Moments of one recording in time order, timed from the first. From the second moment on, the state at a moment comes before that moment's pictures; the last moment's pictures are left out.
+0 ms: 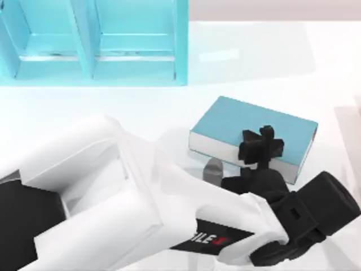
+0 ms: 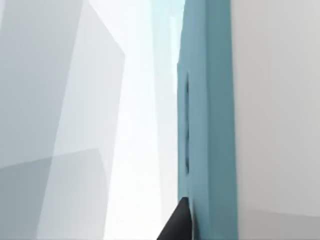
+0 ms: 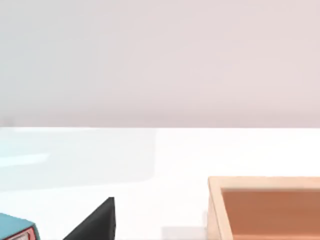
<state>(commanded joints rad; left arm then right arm) -1.20 2.19 1.27 0.13 -1.19 -2.27 0.00 0.00 0.00 0.00 0.00 0.00</state>
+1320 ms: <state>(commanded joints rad) -1.21 2.19 1.28 0.10 -1.20 -2.31 0.00 0.00 0.00 0.00 0.00 0.00</state>
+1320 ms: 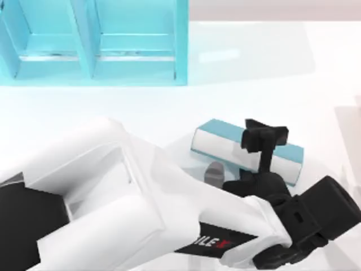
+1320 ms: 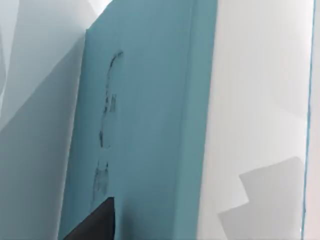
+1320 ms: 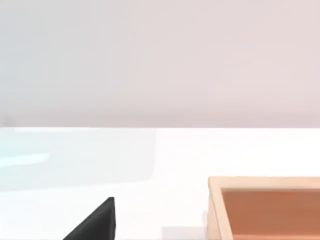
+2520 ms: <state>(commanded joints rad) -1.56 2.25 1.51 -1.18 -1.28 -3.47 0.00 0.00 0.00 0.00 0.00 0.00</state>
